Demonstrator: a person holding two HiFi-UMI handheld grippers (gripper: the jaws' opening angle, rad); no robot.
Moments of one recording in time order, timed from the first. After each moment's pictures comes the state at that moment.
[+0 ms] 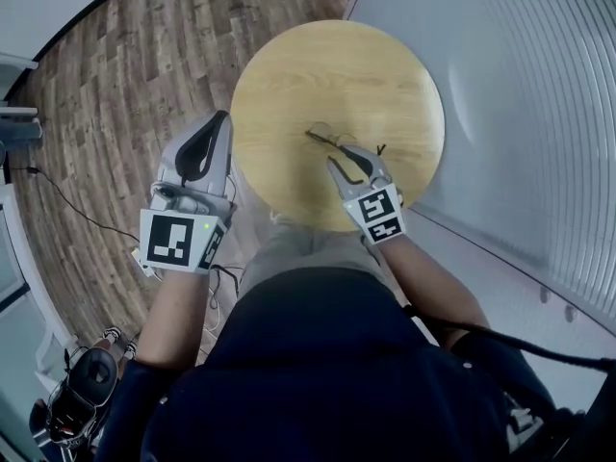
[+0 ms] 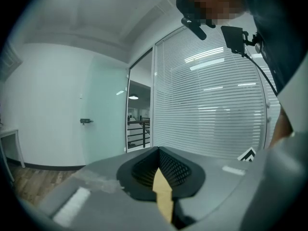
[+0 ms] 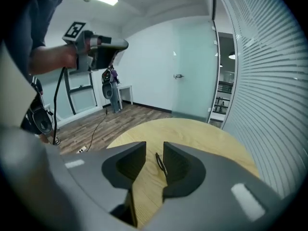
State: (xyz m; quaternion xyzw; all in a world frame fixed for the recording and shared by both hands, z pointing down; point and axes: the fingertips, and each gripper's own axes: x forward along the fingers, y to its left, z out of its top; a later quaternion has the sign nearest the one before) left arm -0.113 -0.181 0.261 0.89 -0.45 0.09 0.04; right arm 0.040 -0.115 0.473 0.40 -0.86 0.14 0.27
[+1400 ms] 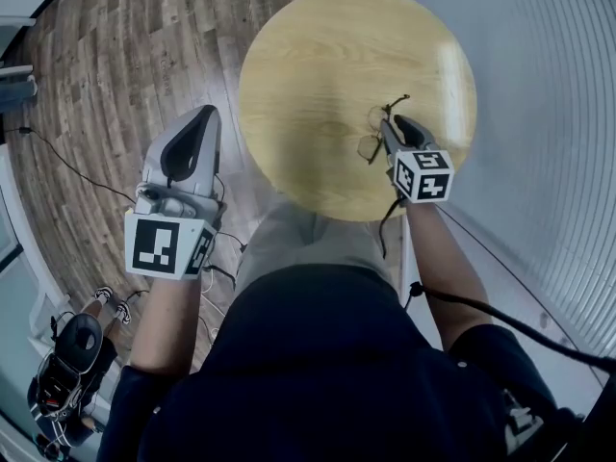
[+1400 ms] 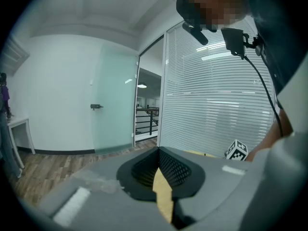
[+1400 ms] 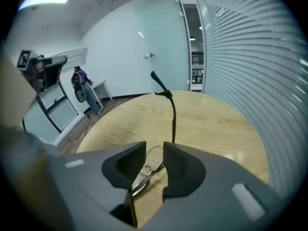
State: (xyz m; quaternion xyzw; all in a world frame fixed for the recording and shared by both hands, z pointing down) left arm -0.153 -0.176 0.335 0.86 -0.48 0.13 0.10; right arm 0.131 -0.158 0.572 0.48 -0.77 0.30 0.29
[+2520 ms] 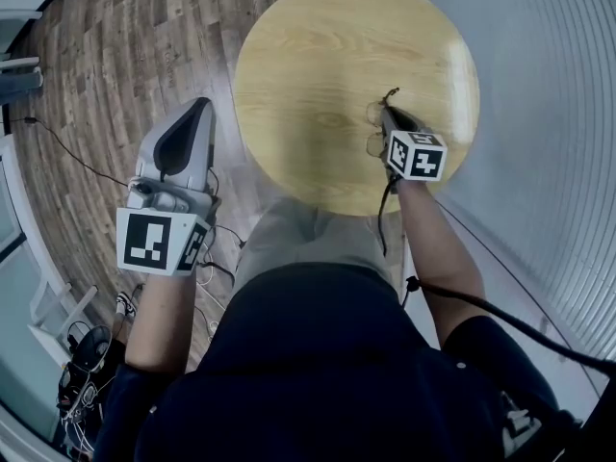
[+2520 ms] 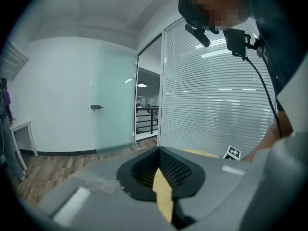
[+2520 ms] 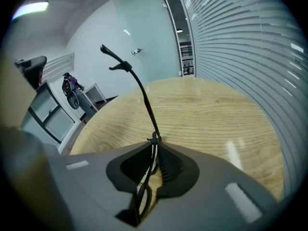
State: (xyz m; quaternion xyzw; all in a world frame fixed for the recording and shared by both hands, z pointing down) left arm -0.137 -0.169 0.330 0.86 -0.49 0.14 0.10; right arm 0.146 -0.161 0.617 0.50 -0.73 0.37 0.28
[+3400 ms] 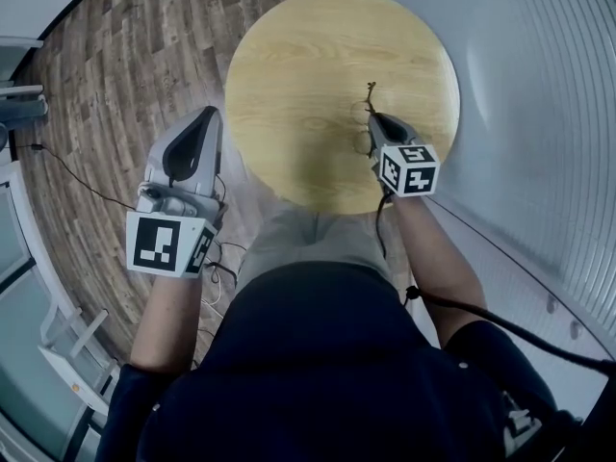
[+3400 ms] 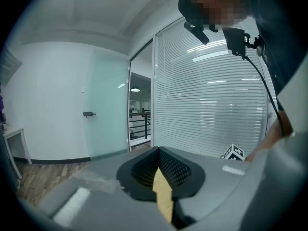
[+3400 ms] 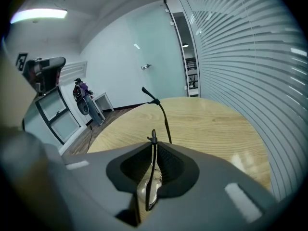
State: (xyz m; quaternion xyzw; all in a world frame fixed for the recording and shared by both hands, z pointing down) left arm -0.095 -0.140 0.300 0.88 -0.46 0.13 0.06; right arm 0.147 -0.132 0.558 0.49 -0.78 0.31 0.22
